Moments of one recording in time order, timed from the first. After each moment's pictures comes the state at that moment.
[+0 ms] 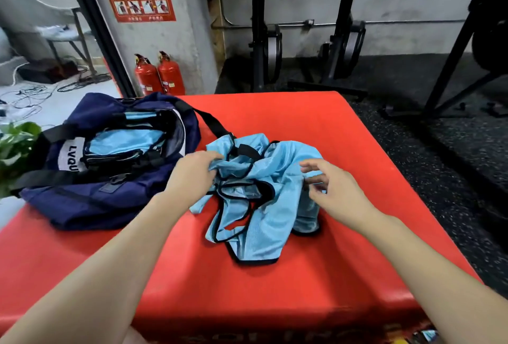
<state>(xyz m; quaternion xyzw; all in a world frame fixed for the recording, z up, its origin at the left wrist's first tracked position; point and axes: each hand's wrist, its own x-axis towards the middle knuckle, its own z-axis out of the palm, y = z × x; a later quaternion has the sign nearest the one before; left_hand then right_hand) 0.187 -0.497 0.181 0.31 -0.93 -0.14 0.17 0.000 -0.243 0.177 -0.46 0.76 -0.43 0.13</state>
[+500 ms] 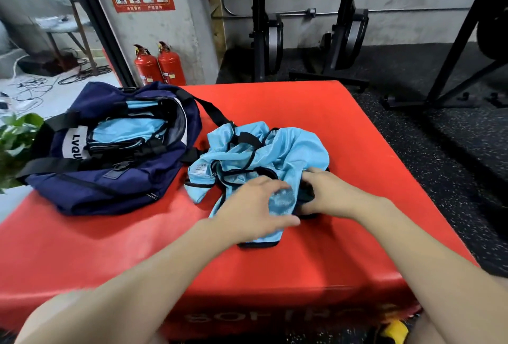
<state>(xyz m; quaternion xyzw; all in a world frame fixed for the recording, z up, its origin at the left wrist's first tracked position) 0.181 -0.372 0.164 0.14 -0.95 -0.26 0.11 -0.001 -0.249 0.170 -0.57 0.78 -0.18 0.17</state>
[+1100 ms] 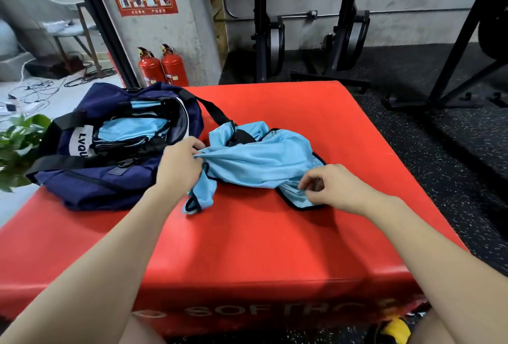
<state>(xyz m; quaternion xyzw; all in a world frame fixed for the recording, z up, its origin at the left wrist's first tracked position) 0.215 -0.487 0.185 0.41 -0.85 -0.21 0.26 -0.002 -0.230 0.179 -0.52 0.79 -0.25 0.18</state>
